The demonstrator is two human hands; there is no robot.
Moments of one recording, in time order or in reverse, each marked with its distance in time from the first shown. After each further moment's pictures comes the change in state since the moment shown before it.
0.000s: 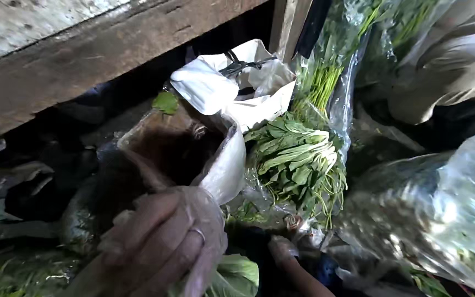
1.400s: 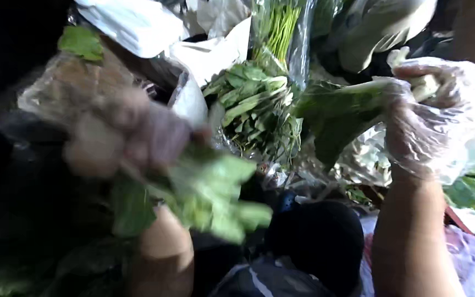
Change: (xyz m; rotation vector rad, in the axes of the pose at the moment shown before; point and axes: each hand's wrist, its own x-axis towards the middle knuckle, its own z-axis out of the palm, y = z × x) left_hand 0.049 -0.056 -0.050 -0.456 -0.681 0.066; right_hand -0.267 0.121 -0.227 0.414 1.772 -0.489
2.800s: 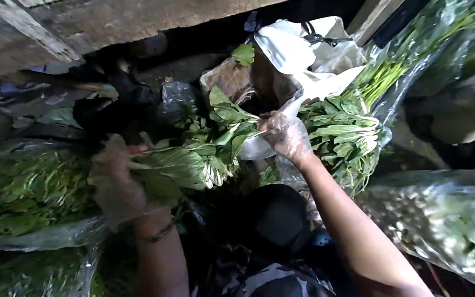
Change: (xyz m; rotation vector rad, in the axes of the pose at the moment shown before) left_hand -0.192 0.093 0.070 1.119 1.680 0.432; right_hand -0.040 -0.168 0.225 0.424 -0.857 -0.405
